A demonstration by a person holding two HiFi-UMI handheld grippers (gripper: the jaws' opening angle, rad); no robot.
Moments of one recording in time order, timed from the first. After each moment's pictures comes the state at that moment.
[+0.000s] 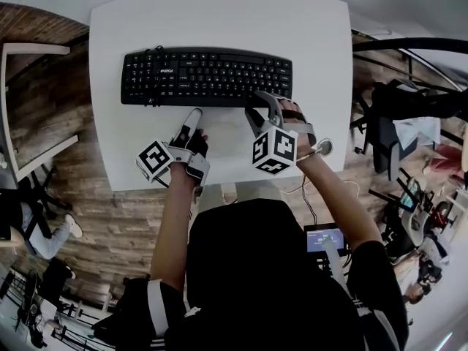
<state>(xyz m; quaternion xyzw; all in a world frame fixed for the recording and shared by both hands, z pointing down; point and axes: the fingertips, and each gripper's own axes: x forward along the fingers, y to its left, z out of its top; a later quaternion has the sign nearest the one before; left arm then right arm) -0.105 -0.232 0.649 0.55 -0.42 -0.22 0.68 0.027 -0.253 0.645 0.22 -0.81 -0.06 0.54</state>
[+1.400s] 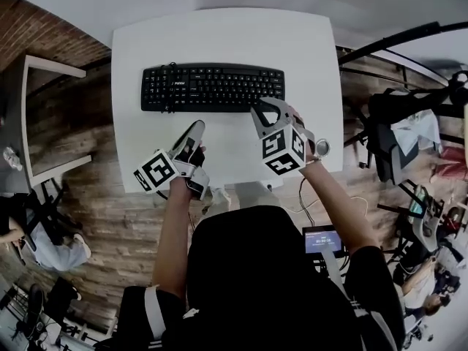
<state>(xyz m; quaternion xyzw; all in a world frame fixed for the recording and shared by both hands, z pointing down) -0.114 -0.213 0.545 0.69 -0.41 -0.15 0.58 0.027 -0.252 0.549 0.35 -0.83 0.03 0.43</state>
